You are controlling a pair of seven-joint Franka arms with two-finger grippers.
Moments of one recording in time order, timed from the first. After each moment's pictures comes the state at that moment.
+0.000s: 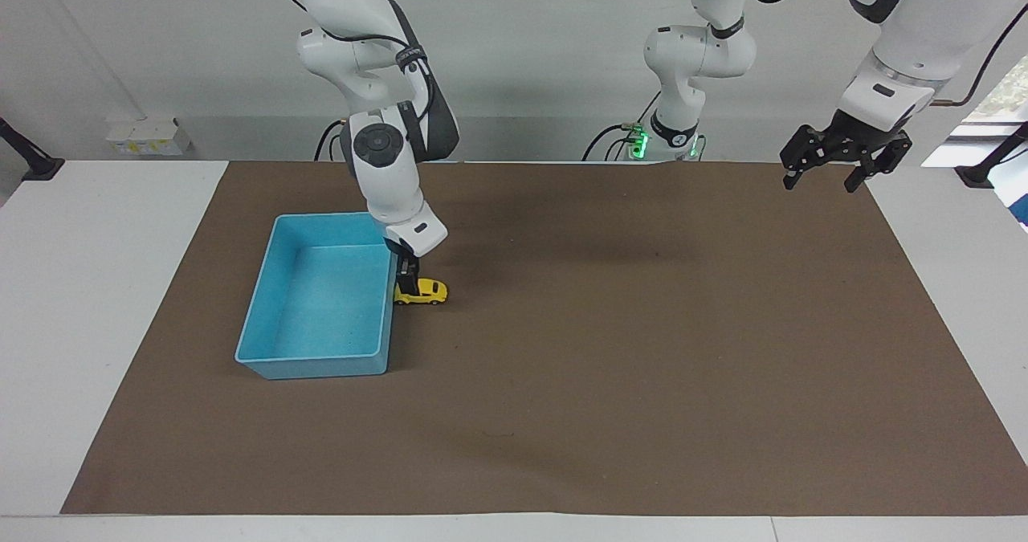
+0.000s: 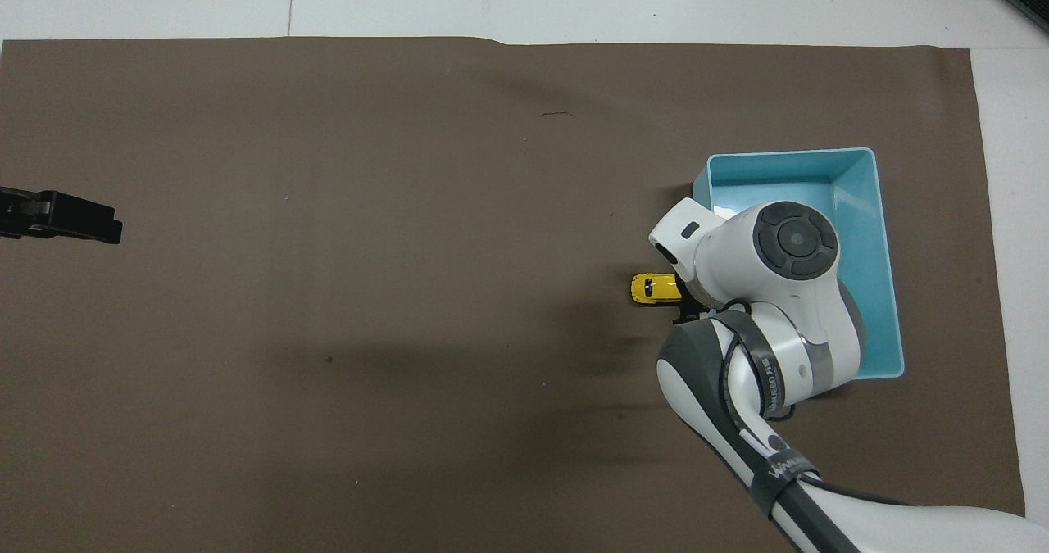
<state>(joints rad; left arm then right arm) -0.19 -0.01 0.14 -1.57 -0.01 1.57 0.07 0.24 0.15 0.07 -2.11 -0.01 2.25 -1.26</state>
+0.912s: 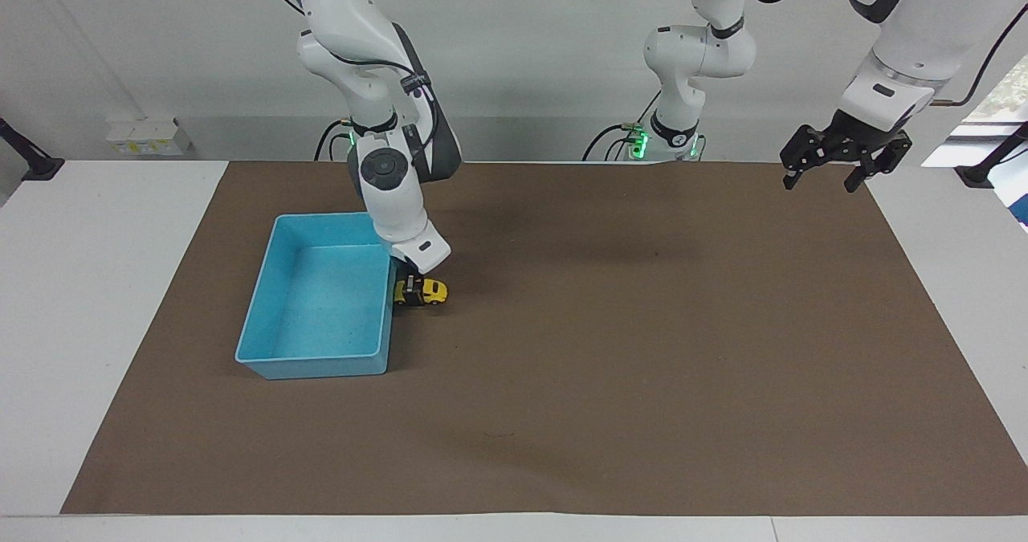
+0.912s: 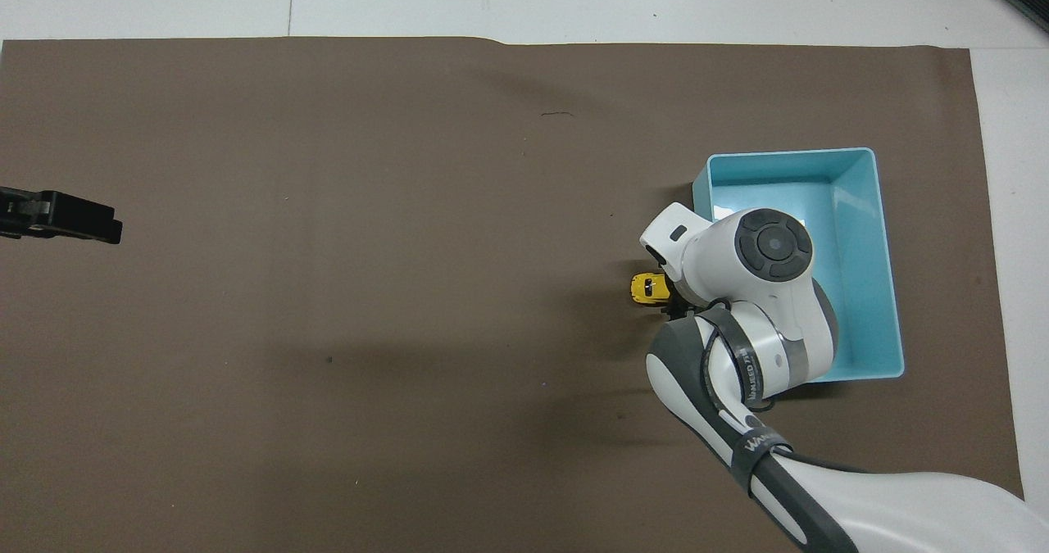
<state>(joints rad) -0.19 -0.01 0.14 -1.57 -0.01 1.57 0.07 0.24 0.22 0.07 -2.12 -0.01 2.34 -1.26</state>
